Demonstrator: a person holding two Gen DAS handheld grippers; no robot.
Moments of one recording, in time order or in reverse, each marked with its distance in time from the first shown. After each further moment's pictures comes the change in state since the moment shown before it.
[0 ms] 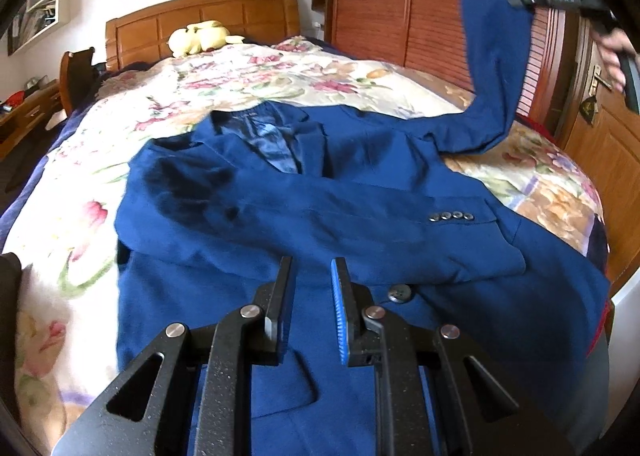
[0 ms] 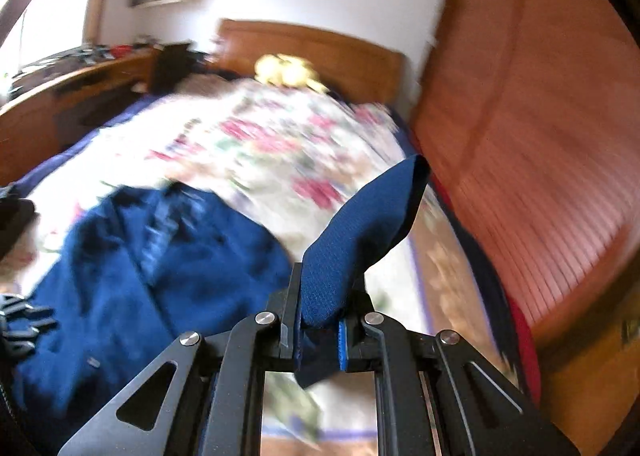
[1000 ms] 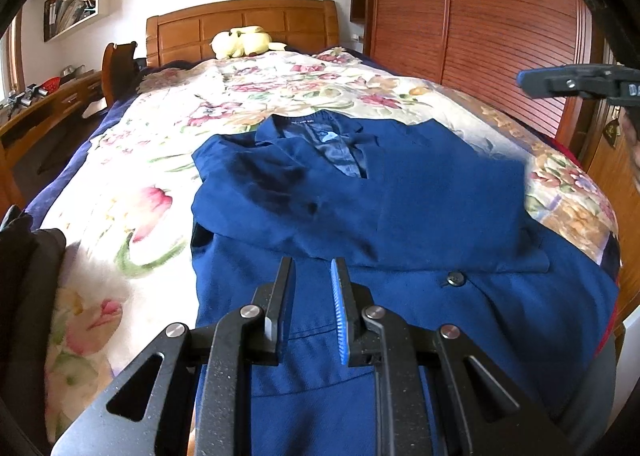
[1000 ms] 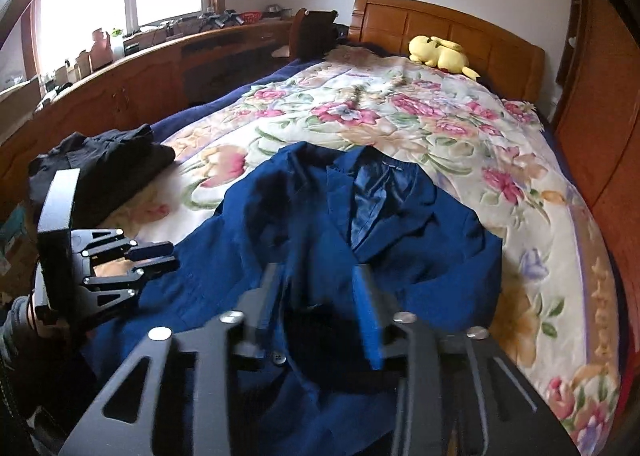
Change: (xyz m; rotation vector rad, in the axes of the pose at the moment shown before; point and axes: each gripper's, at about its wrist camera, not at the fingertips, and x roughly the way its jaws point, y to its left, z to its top) left arm -0.030 0.053 -0.015 -0.066 -0.029 0.087; right arm 0.019 0.102 -0.015 -0.089 0.100 0.396
